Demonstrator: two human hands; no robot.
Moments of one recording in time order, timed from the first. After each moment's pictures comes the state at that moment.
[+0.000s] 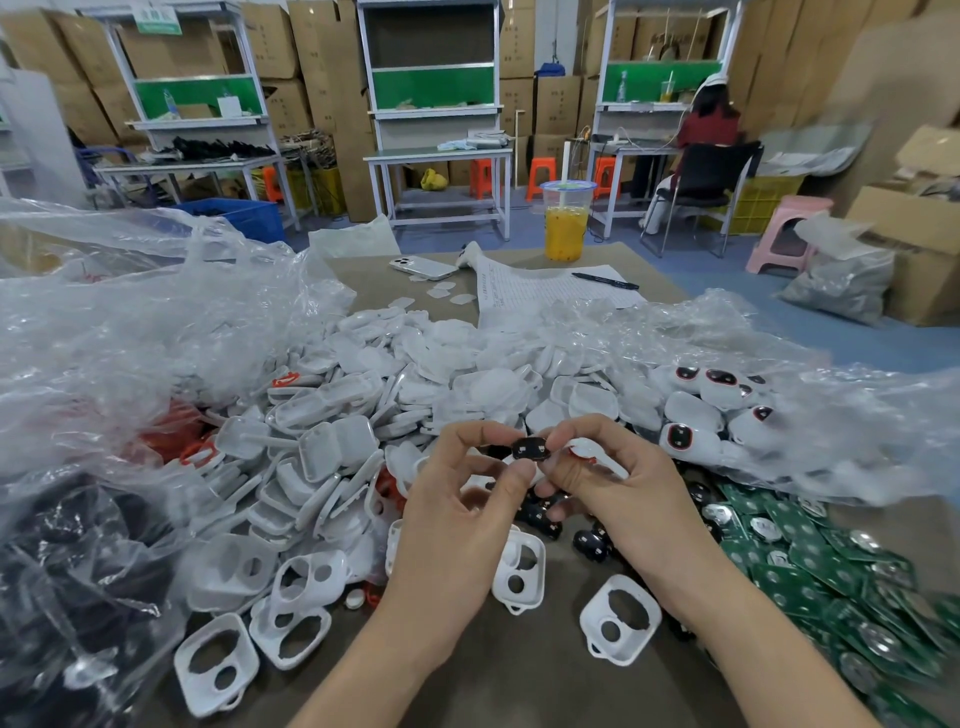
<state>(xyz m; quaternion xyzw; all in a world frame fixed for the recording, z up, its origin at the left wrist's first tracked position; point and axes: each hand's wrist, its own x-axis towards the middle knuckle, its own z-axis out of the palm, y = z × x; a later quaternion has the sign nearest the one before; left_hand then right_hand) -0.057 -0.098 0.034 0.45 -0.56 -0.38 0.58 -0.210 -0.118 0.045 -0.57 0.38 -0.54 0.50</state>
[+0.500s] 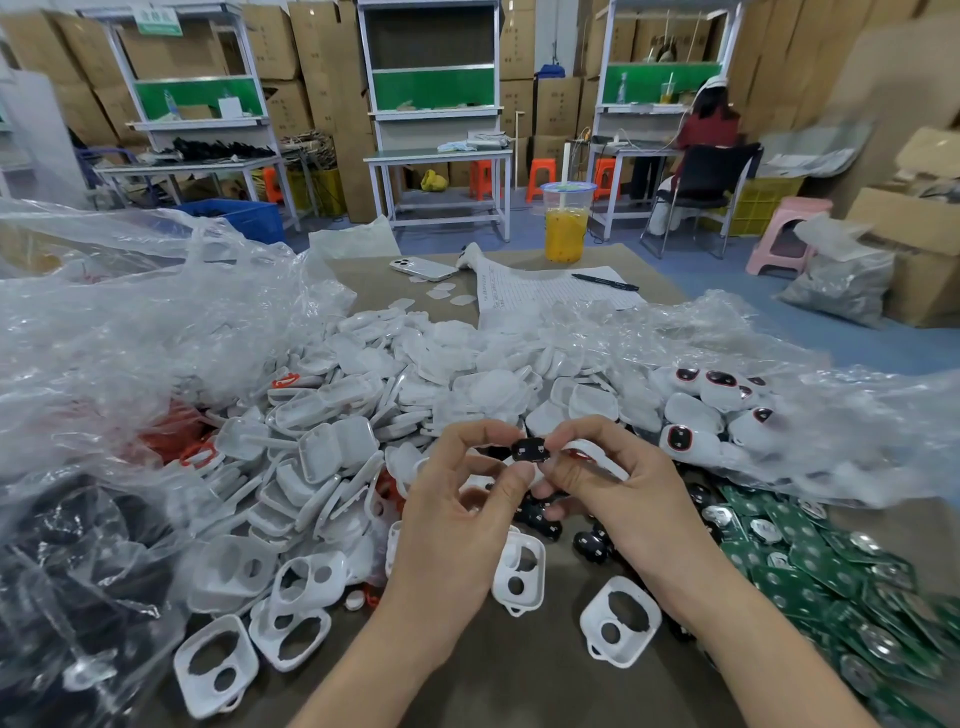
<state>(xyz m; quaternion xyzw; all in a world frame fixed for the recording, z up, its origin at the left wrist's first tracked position) -0.056 -0.100 0.032 0.45 -0.57 -0.36 0.59 -0.210 -0.119 0.044 -0.56 0.39 -0.54 0.50</state>
